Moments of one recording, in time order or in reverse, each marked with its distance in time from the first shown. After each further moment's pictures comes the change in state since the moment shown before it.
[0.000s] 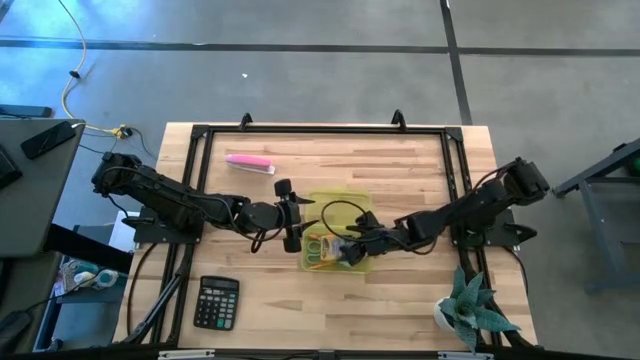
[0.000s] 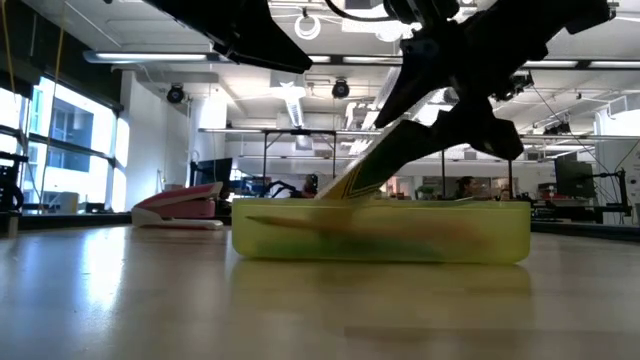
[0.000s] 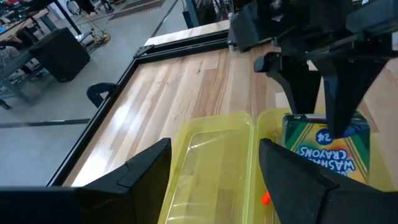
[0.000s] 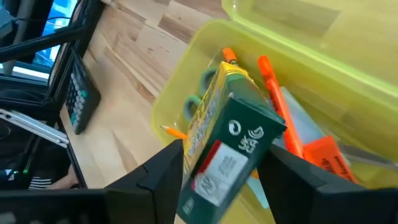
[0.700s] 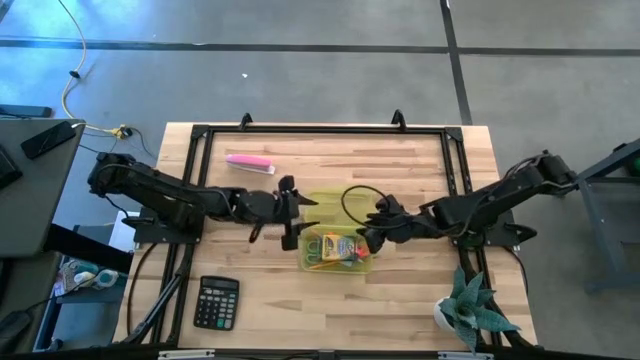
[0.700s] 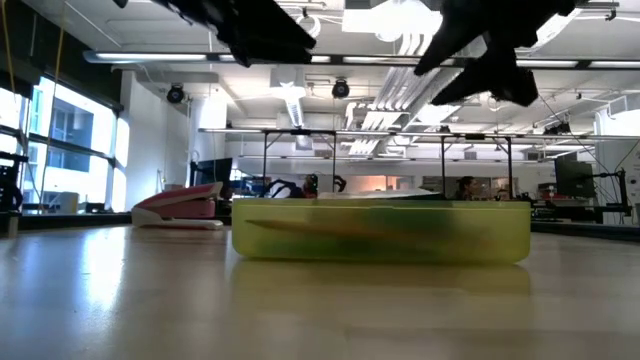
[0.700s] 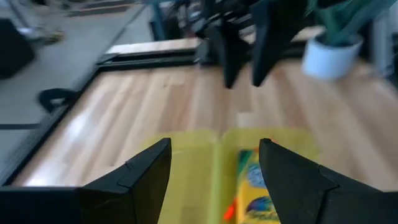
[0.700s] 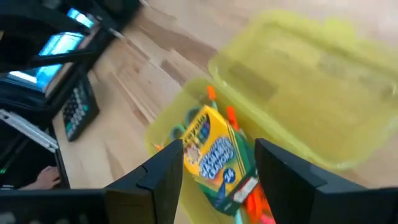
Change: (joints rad) left arm 0.077 -0.048 0.001 0.010 0.239 -0.071; right arm 0.000 -0.289 -0.002 -0.269 0.136 -0.180
